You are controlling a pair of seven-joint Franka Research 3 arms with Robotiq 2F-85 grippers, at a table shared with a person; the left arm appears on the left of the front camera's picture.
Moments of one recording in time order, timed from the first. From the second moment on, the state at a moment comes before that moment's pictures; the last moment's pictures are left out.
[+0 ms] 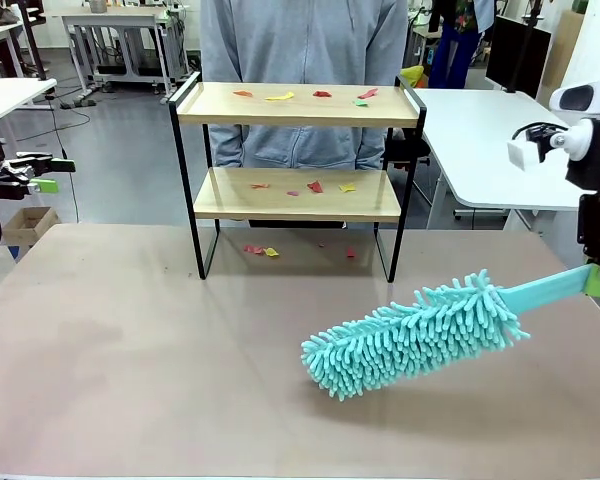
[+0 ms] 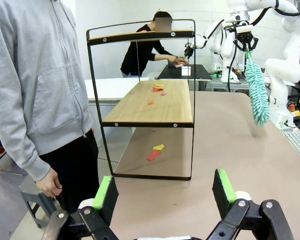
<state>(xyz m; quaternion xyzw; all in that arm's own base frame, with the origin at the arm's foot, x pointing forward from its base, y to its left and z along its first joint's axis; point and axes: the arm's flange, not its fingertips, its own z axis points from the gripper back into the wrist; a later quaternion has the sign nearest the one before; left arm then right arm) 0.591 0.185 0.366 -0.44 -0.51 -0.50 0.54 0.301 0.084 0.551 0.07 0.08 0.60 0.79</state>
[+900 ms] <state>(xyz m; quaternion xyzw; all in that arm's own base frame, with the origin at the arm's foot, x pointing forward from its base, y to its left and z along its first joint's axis) 0.591 0.185 0.366 -0.44 -0.51 -0.50 0.54 0.300 0.083 0.553 0.07 0.08 0.60 0.79</state>
